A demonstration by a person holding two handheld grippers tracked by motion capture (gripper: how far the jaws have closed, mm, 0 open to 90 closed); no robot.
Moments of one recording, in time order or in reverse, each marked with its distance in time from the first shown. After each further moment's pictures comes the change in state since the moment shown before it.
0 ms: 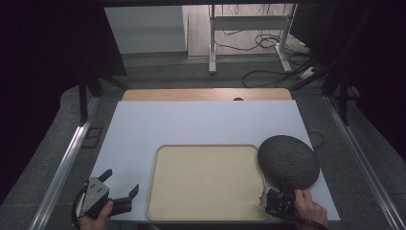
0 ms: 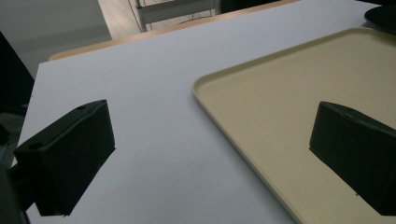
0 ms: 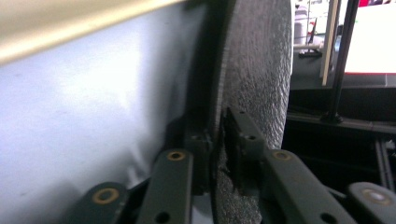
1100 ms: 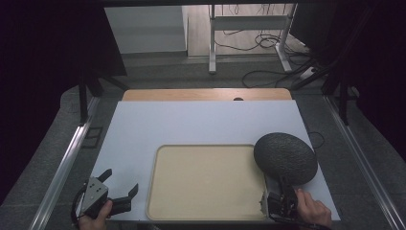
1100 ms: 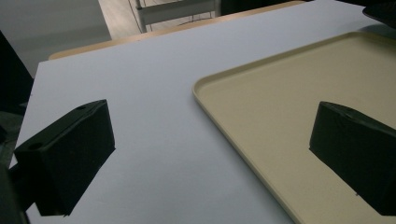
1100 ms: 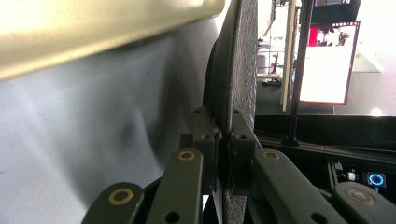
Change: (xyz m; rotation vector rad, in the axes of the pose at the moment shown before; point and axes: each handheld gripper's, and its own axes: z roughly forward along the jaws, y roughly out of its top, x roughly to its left) left arm 0.002 -0.001 0.000 -0.007 -0.002 -0.014; right arm -0.013 -0.002 -0.021 -0.136 -0.064 -0.063
